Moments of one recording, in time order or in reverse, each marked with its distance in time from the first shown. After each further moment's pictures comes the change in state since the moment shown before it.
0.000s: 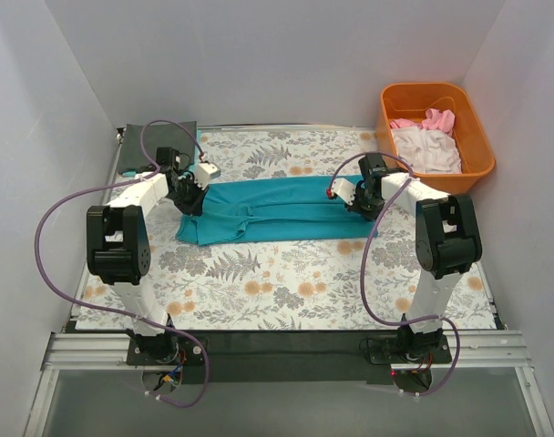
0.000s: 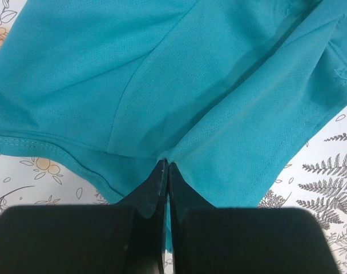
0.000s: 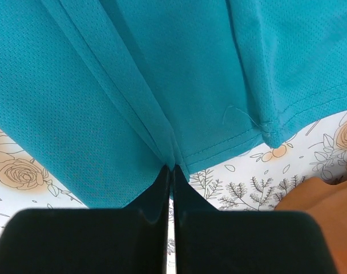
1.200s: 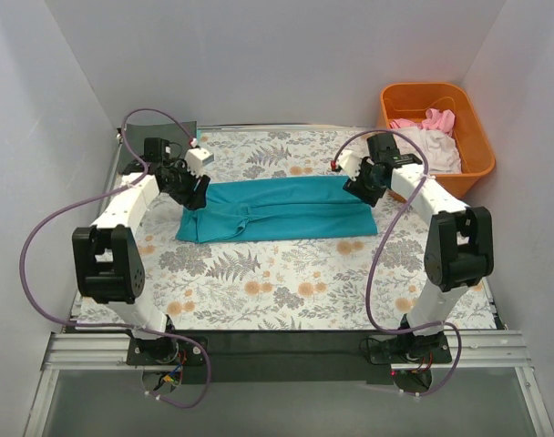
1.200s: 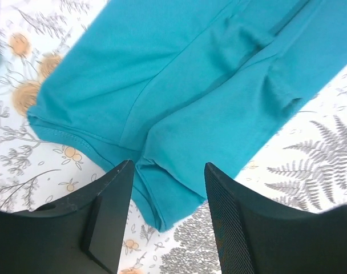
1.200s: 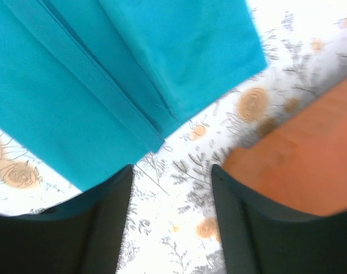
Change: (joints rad) left arm 0.009 -0.102 0.032 -0.016 0.048 -0.093; right arm -0.006 -0.079 0.108 0.001 -0.005 0.111
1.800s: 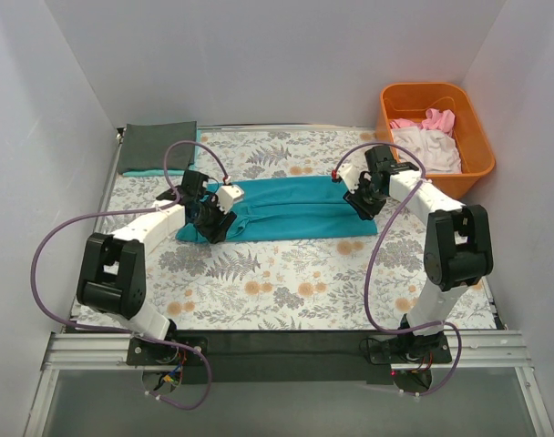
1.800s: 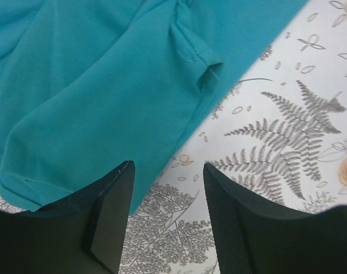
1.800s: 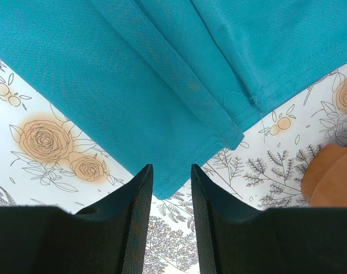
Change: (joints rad) left arm -0.243 -0.156 -0.335 0.137 -0.149 -0.082; right arm 0.000 -0.032 -0.089 -0.057 -0.097 0.157
